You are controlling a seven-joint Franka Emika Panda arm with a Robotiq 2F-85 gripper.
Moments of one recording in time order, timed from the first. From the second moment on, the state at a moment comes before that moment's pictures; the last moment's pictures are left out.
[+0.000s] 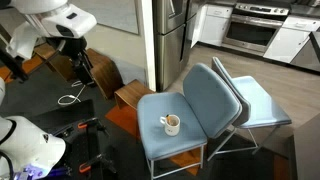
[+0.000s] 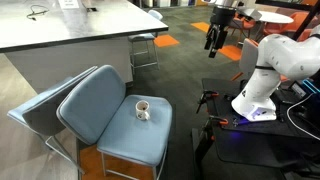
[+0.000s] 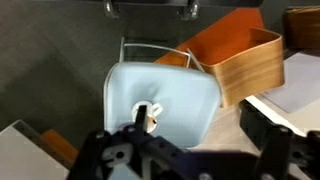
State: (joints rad) arm 0.02 -0.92 -0.07 -2.74 0.05 1.91 -0.06
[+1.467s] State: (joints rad) arm 0.01 -0.38 0.02 -2.56 0.17 2.17 0.24
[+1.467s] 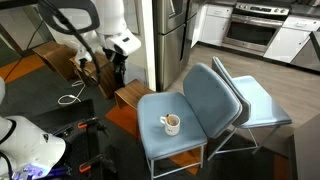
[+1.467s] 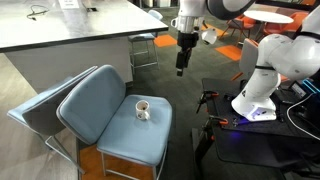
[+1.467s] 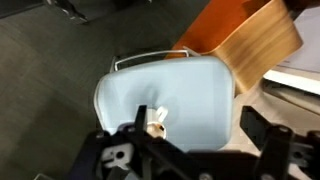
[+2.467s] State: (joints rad) arm 0.01 0.45 -0.03 -1.96 0.25 2.32 0.54
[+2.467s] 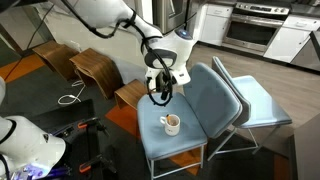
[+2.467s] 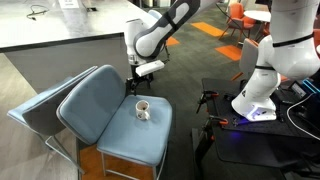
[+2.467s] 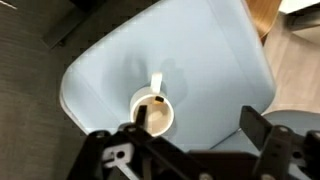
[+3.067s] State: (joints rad) arm 0.00 0.65 -0.06 -1.88 0.28 2.36 0.55
